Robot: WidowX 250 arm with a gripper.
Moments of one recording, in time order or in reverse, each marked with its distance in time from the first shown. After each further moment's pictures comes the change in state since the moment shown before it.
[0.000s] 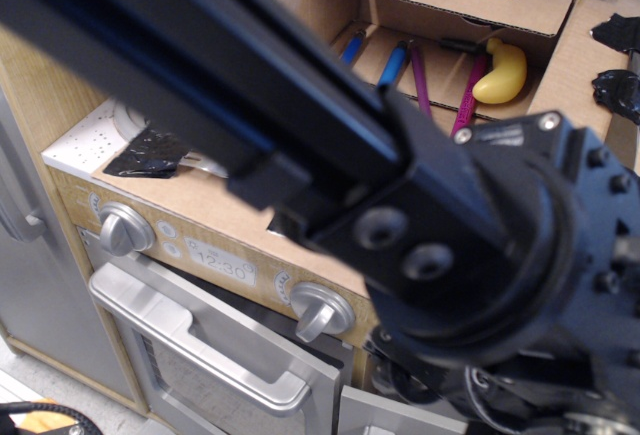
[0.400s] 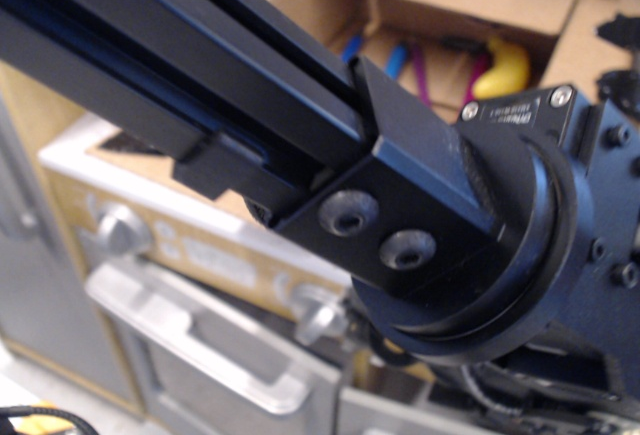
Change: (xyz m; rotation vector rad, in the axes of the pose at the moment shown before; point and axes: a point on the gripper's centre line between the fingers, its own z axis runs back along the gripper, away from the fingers) arm 0.010 0.026 0.021 0.160 -0.050 -0.041
